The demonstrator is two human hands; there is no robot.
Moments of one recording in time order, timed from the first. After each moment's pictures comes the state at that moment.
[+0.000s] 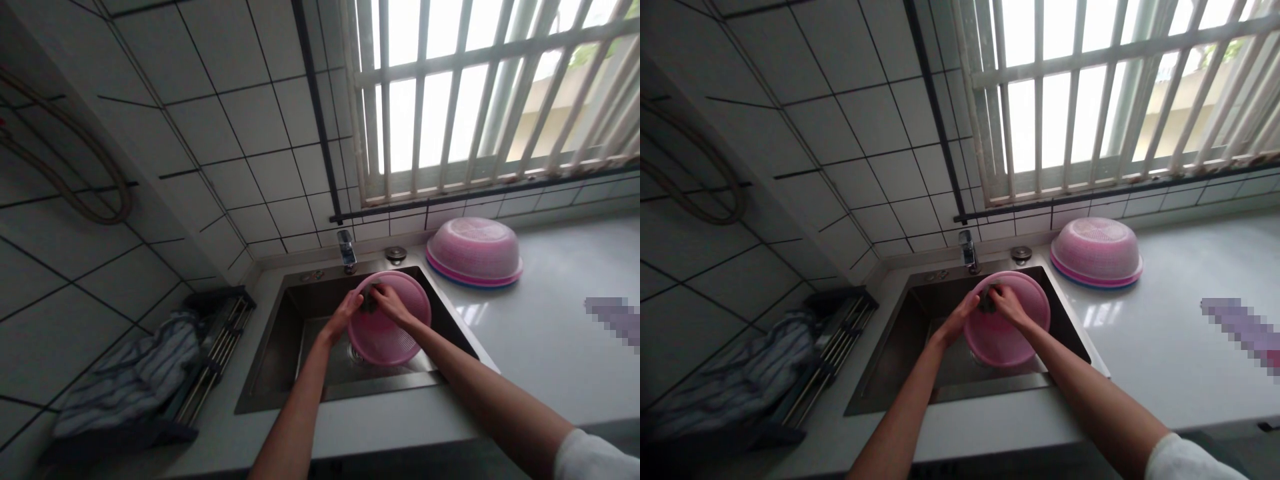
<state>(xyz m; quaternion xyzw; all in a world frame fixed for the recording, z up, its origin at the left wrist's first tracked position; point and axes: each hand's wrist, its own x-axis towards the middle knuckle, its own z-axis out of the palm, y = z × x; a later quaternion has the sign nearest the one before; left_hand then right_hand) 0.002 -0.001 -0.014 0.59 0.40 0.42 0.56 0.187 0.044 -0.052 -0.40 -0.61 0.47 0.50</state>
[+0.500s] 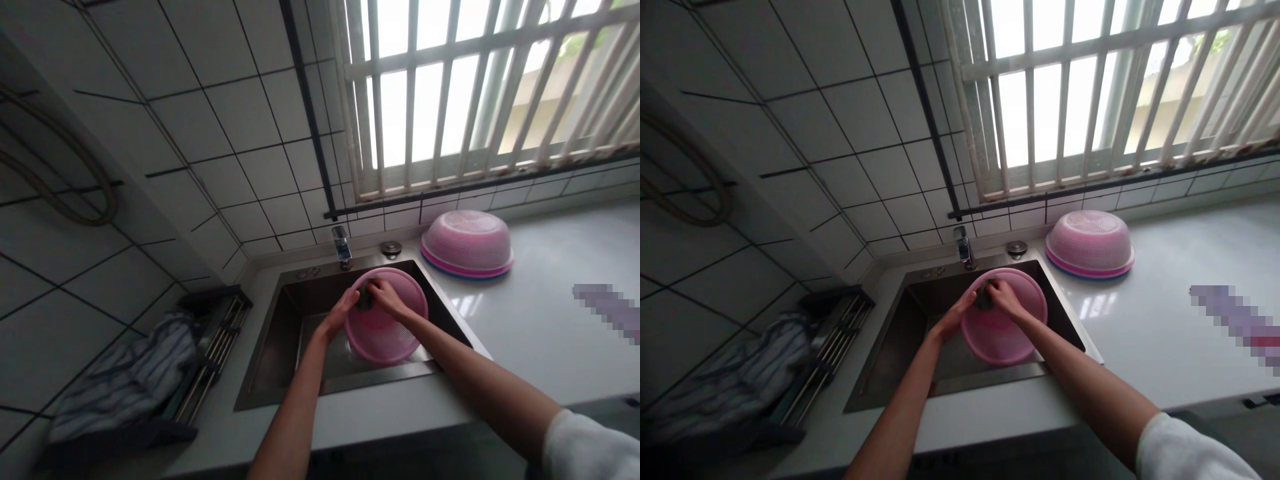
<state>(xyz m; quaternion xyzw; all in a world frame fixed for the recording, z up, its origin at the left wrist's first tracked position) -0.004 0.007 -0.032 0.57 0.39 0.41 0.60 0.185 0.044 -0.053 -0.43 -0.60 0.46 0.49</state>
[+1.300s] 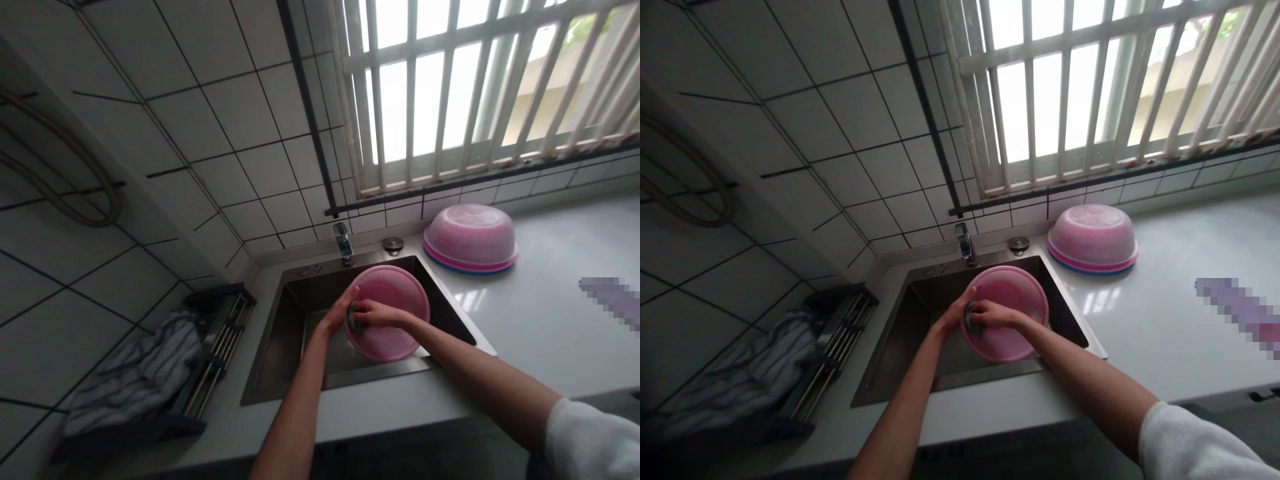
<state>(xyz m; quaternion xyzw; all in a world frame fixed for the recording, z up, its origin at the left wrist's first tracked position) -0.004 0.005 -0.027 0.56 0.41 0.39 0.60 0.163 0.022 -0.066 -0.26 -0.71 0.58 0.28</state>
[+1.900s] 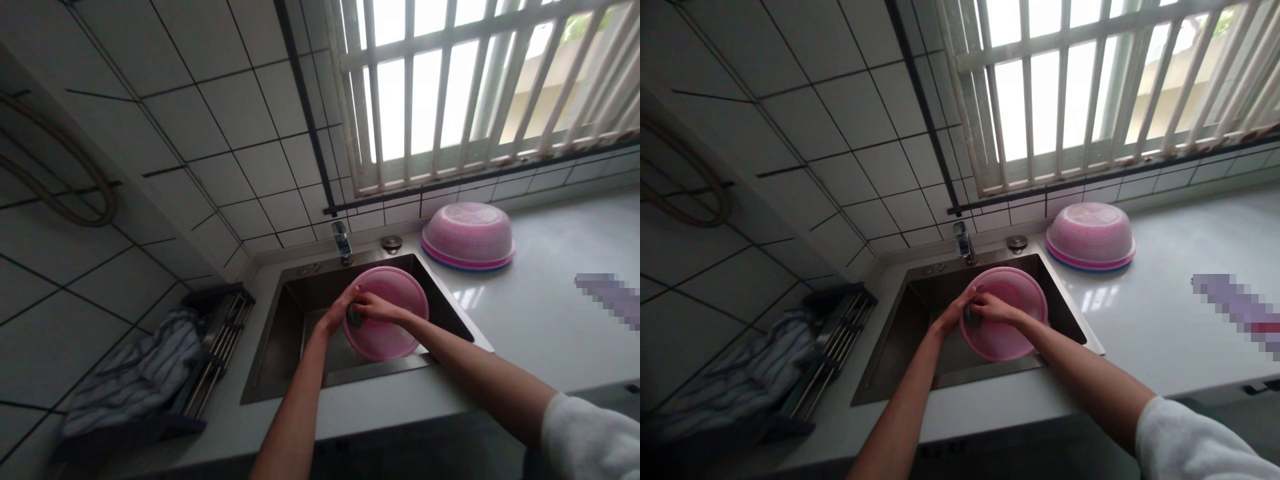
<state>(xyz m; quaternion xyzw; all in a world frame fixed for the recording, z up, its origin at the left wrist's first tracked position) -0.008 0.010 -0.034 0.56 0.42 0.39 0.60 0.162 0.024 -0.066 -0.29 -0.69 0.57 0.34</state>
